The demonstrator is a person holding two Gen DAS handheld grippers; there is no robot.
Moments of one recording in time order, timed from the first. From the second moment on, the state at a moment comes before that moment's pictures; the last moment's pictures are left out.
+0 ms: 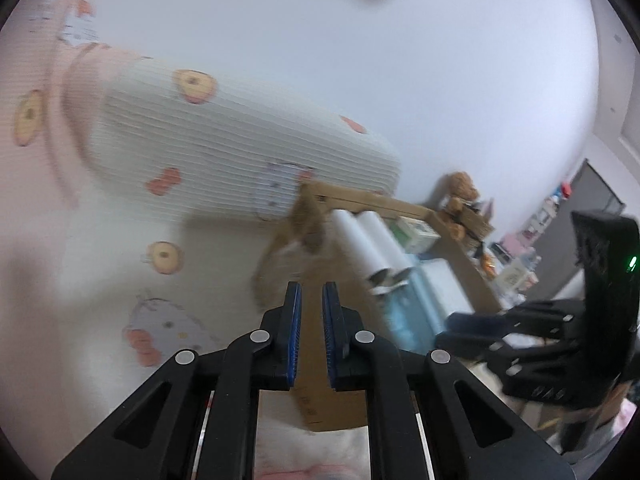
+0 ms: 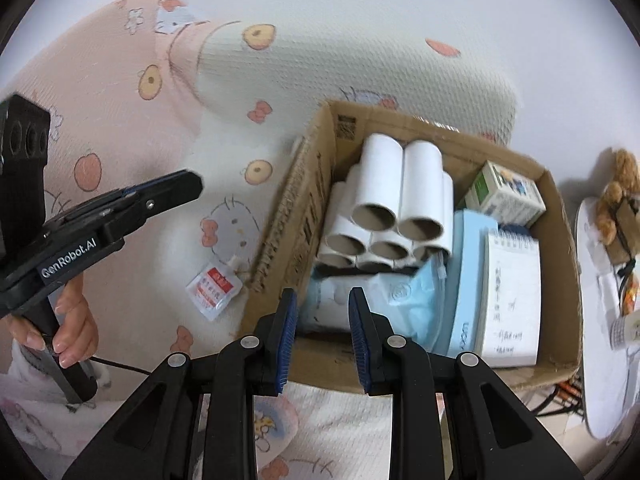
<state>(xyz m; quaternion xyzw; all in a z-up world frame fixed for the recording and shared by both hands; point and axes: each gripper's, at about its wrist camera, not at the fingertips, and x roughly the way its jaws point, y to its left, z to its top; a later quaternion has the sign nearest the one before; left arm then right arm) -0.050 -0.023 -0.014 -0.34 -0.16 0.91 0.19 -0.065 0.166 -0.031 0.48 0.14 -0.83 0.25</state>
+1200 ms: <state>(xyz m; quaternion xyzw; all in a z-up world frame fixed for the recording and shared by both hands) 0.001 -0.105 -0.139 -0.40 -0.12 0.91 0.06 -0.018 0.030 -0.147 0.41 0.24 -0.79 0.39</state>
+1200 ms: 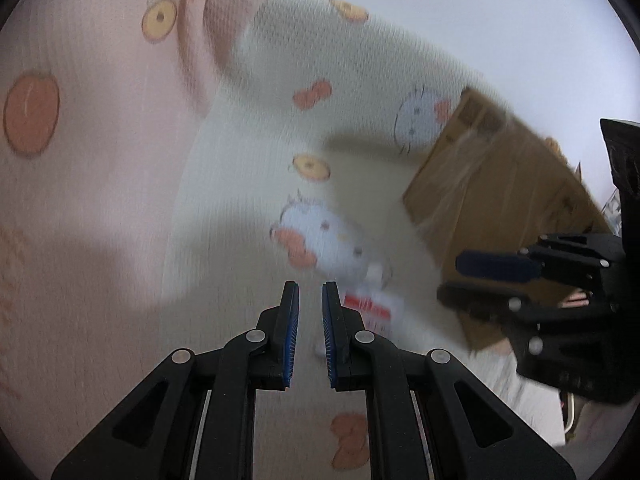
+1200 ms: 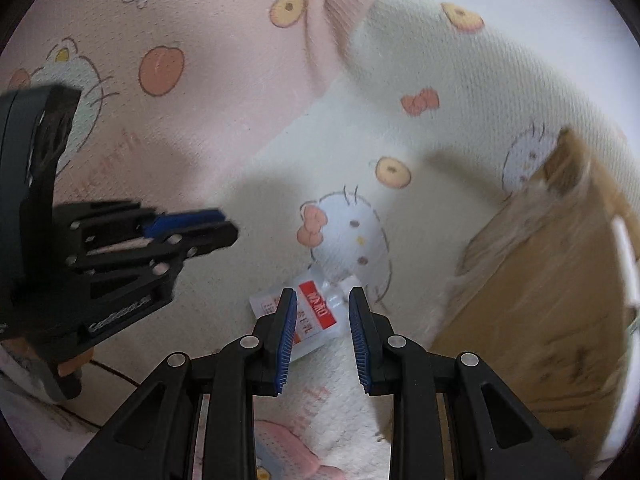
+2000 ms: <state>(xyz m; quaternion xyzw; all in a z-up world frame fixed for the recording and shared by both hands) 0.002 -0.095 -0.198 -0.47 -0.12 0.87 0.10 -0.011 0.040 -0.234 0.41 0.23 -0.79 0.39</state>
